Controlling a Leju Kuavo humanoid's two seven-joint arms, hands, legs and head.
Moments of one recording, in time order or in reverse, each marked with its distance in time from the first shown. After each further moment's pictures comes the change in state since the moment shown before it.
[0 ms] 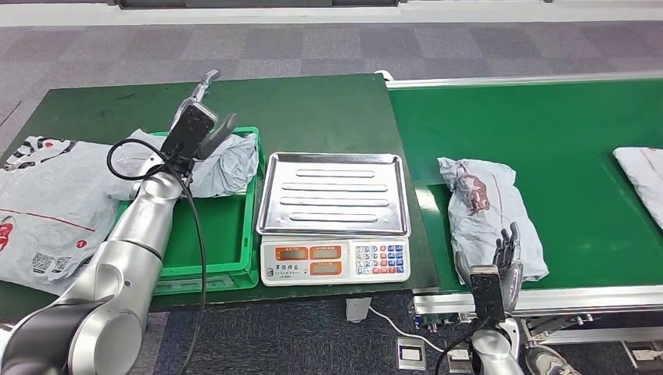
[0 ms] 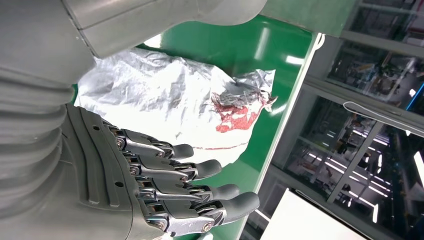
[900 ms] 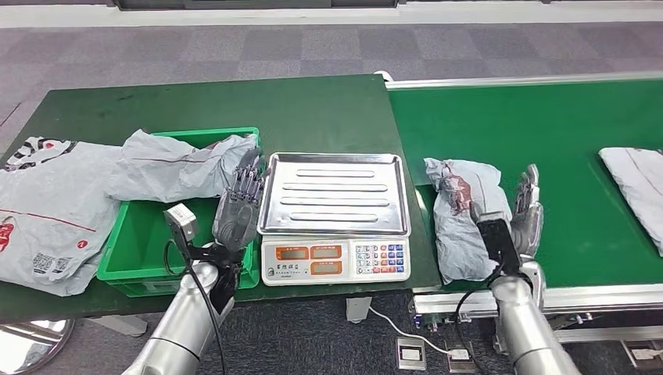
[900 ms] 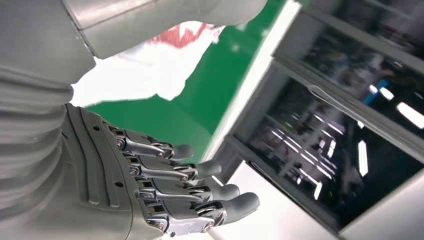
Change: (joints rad) left arm 0.465 -0.092 -0.253 -0.307 0.757 -0.334 -0.202; right arm -0.274 -0.101 -0.025 0.115 0.218 0.045 0.086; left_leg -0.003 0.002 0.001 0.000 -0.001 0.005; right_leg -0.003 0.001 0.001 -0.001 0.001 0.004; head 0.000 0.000
